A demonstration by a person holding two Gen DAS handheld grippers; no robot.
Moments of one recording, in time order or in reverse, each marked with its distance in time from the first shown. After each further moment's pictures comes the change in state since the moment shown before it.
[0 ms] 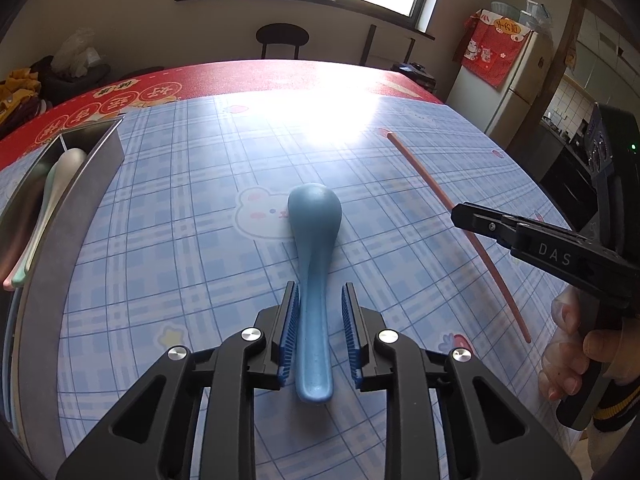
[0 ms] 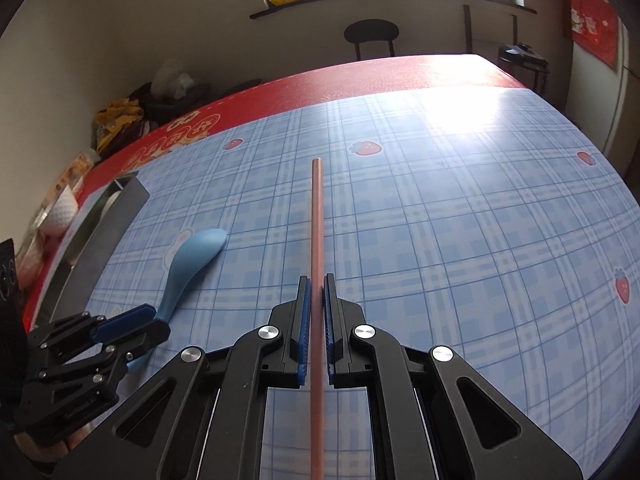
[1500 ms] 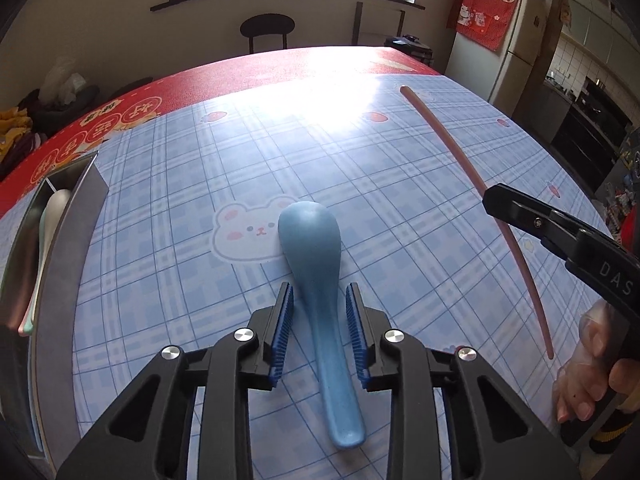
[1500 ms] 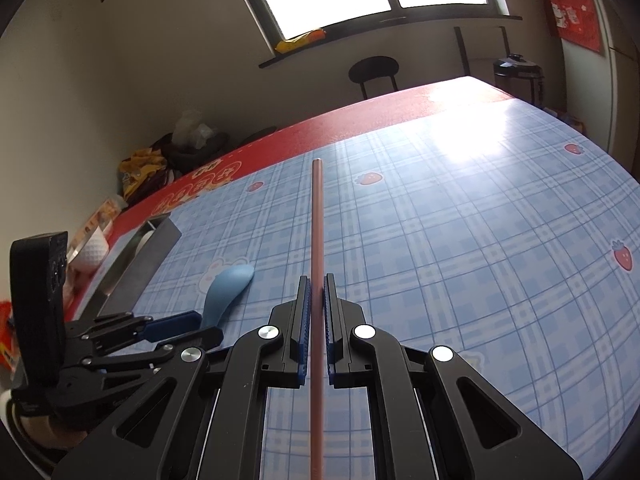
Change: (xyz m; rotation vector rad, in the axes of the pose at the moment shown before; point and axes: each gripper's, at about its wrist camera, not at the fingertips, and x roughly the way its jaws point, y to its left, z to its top) left arm 0.020 -0.028 0.017 0.122 0.068 0.089; right arm -0.028 -0.013 -0.015 0.056 -0.160 0.122
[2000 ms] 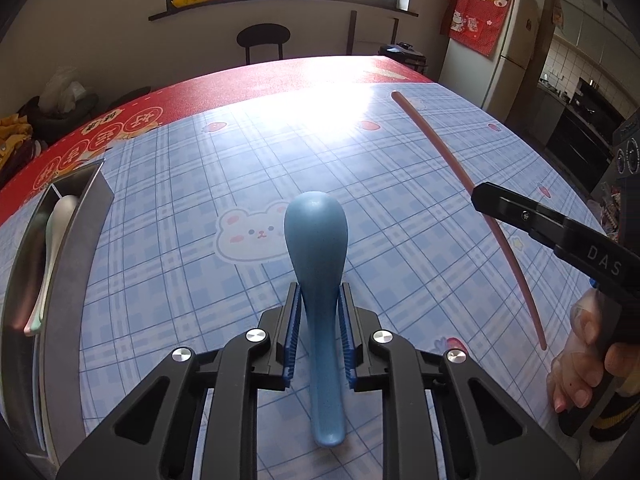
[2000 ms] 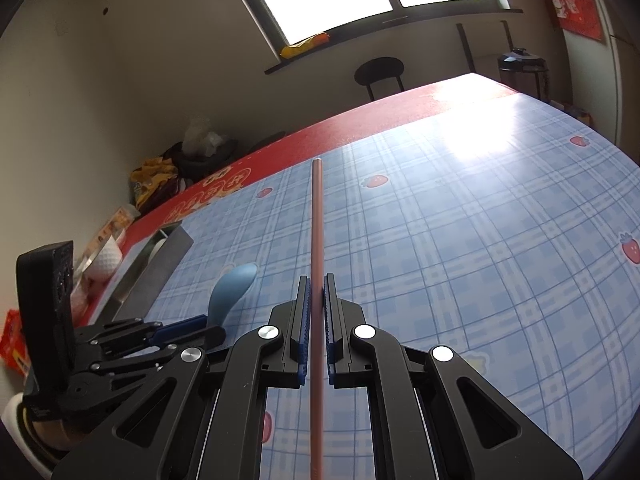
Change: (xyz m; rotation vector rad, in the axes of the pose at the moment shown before) left arm -0.021 0.003 -0.009 0.006 -0.042 -0.033; right arm -0.002 -0.006 0.000 0.024 -0.010 0.048
